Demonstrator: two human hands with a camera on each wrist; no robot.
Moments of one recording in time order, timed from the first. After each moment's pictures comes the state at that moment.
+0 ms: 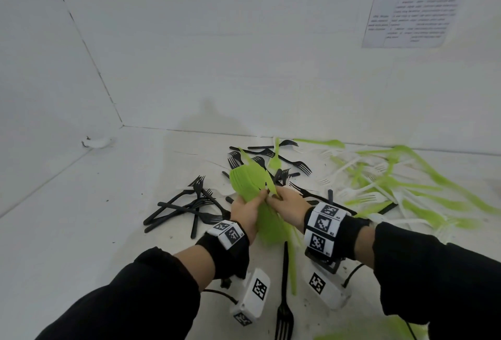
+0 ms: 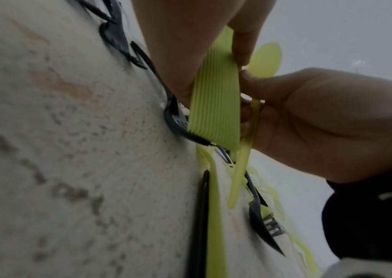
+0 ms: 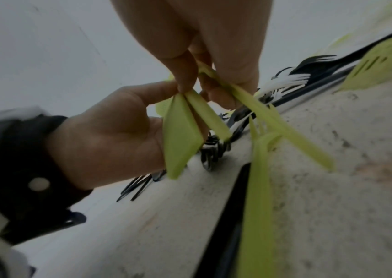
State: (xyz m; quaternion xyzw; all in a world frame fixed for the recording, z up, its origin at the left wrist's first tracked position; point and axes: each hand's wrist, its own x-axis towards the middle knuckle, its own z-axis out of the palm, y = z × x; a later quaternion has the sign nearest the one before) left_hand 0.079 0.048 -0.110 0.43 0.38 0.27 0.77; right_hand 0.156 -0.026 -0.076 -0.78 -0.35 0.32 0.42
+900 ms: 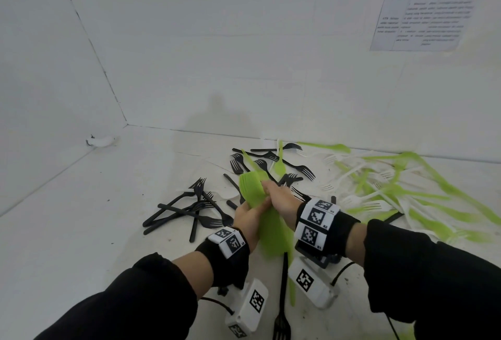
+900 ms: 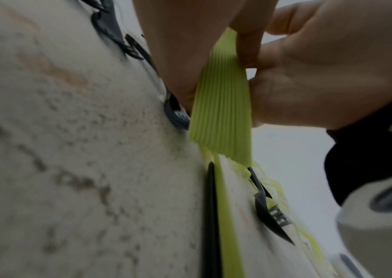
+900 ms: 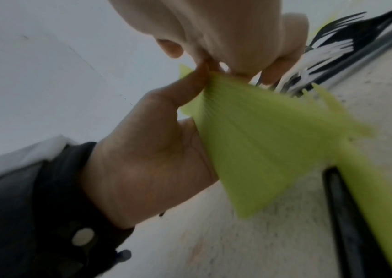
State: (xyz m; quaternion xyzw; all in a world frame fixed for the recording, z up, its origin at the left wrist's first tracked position) left_hand 0.078 0.041 -0.103 0.45 0.34 0.23 0.79; right_hand 0.167 0.016 -0.090 -0.79 -0.16 0.39 0.45
